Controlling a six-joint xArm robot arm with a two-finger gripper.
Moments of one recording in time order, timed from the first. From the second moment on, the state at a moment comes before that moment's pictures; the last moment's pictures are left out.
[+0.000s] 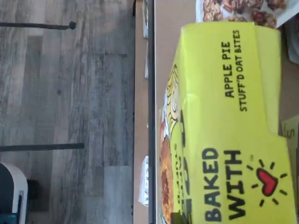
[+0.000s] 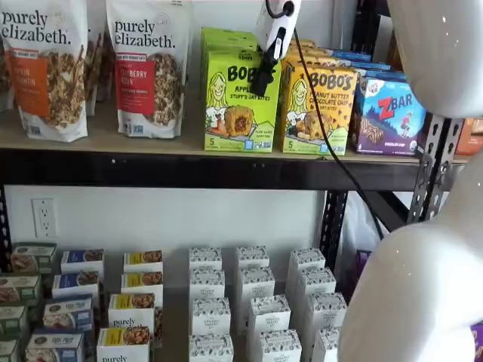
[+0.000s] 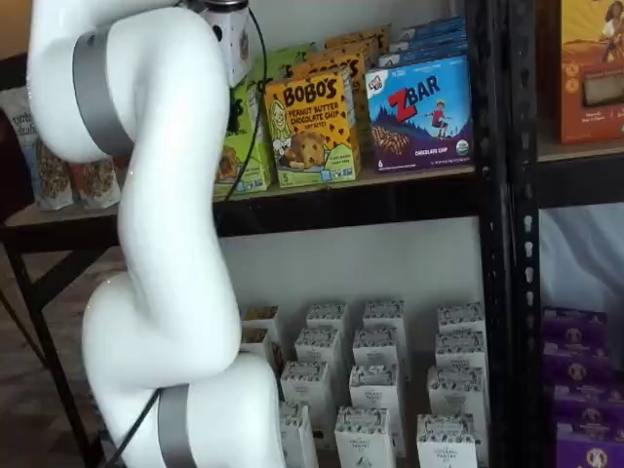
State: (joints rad) arm 0.19 -0.16 -1.53 0.25 1.55 -1.35
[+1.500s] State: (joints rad) arm 0.10 -0.38 -1.43 0.32 1.71 -1.39
